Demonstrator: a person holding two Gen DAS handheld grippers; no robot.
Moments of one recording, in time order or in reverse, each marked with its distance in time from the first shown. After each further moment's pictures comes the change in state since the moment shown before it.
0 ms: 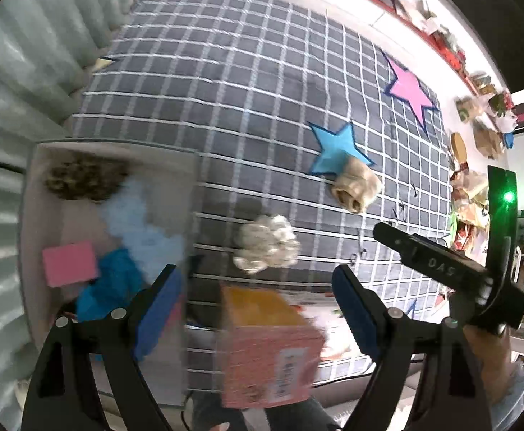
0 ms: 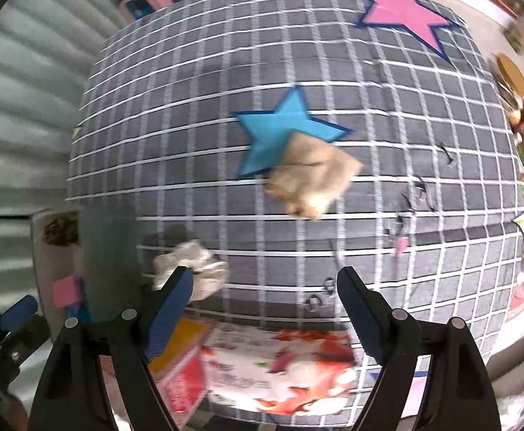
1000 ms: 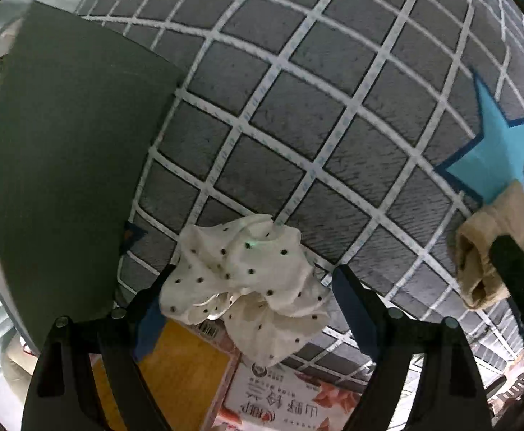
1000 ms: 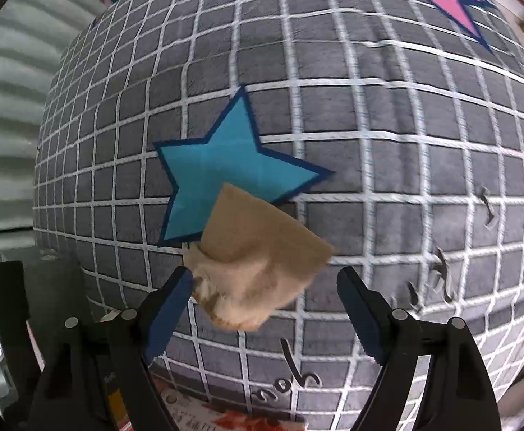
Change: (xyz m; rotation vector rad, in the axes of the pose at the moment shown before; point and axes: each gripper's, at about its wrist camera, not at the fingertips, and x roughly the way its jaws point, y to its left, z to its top) left arm 0.192 -0.016 0.022 -0.452 0.258 0.391; right arm 0.094 -0.031 0.072 -0.052 0.066 0.046
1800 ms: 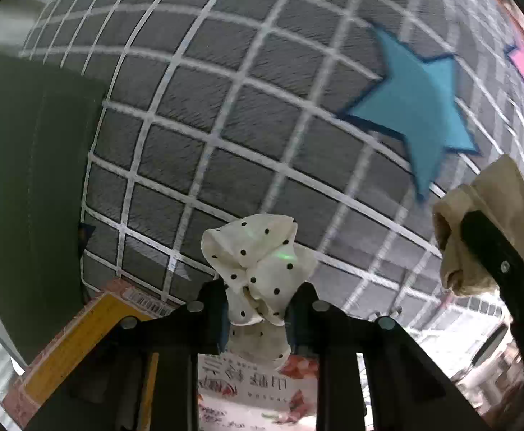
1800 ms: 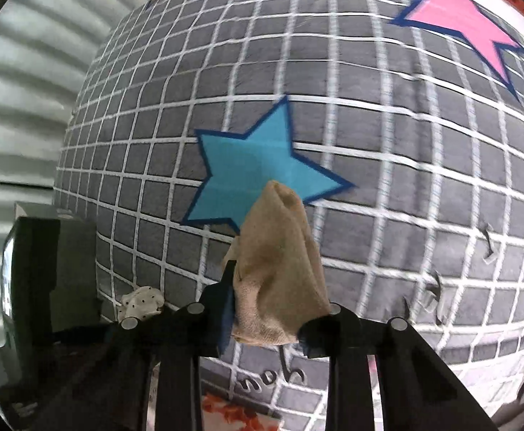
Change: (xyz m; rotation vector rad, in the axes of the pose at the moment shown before) left arm -0.019 -0.046 -0.030 0.203 -0.034 -0.137; right arm -0.022 0.014 -0.024 -0.121 -0.049 0.082
